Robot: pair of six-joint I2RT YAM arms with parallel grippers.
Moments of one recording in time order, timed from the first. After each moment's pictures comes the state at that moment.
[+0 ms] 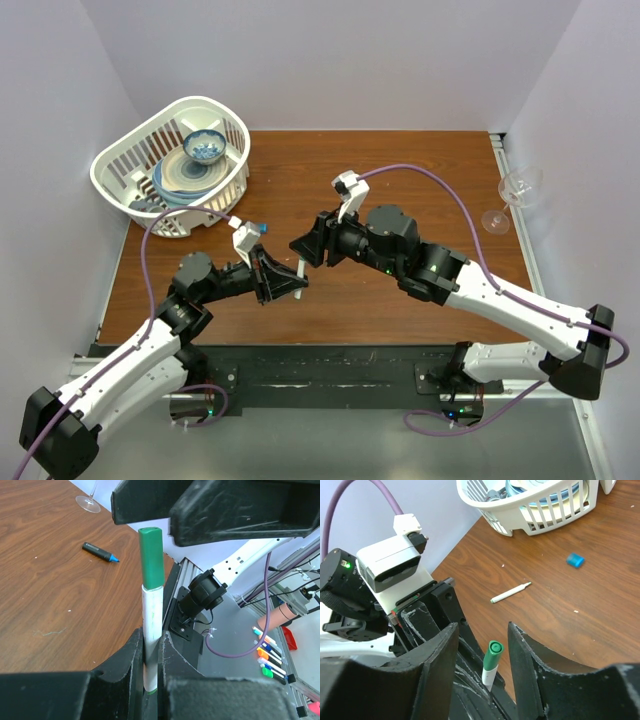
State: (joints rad) left arm -0.59 0.70 0.39 0.35 0.68 -0.60; right arm 1.04 1.18 1.15 -0.17 0.06 0.52
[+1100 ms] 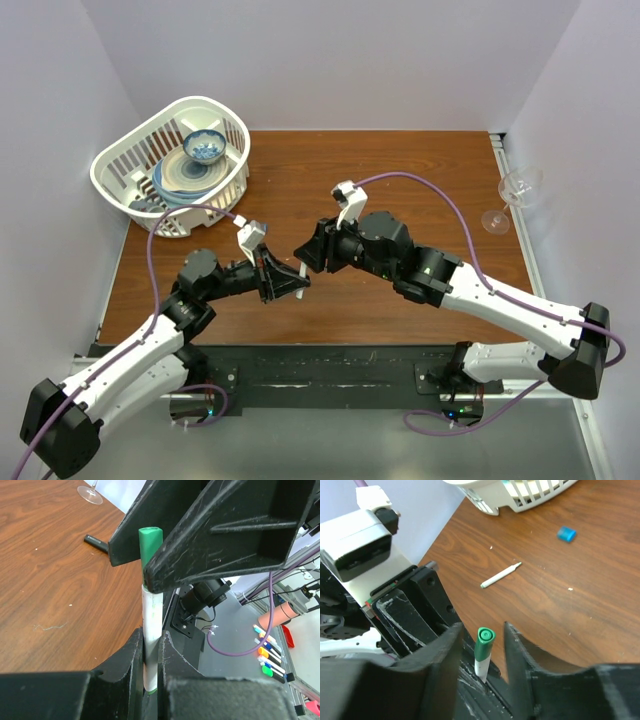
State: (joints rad) left arm -0.59 0.75 0.40 0.36 0.68 -0.60; right arm 1.03 1.19 1.09 -0.19 0.09 0.58
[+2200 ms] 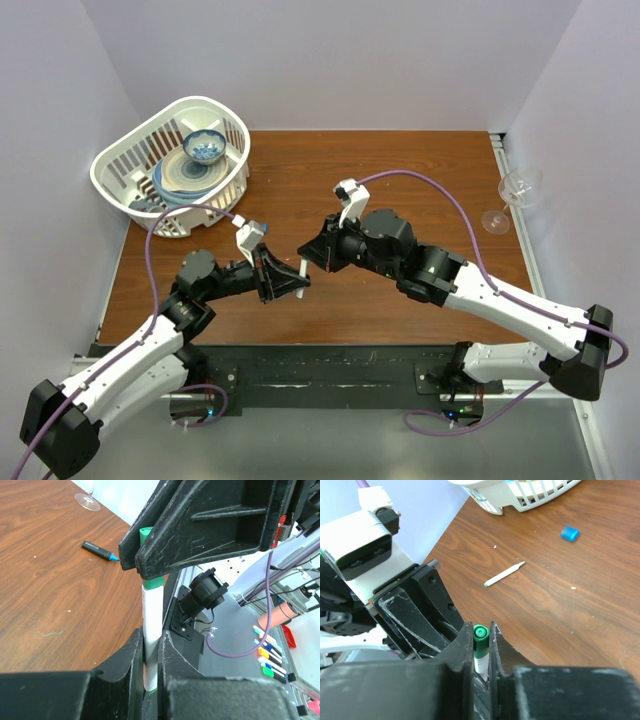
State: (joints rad) left arm -0.59 0.75 0.40 0.38 0.69 -0.60; right arm 1.03 1.18 1.11 -0.23 0.07 0.58
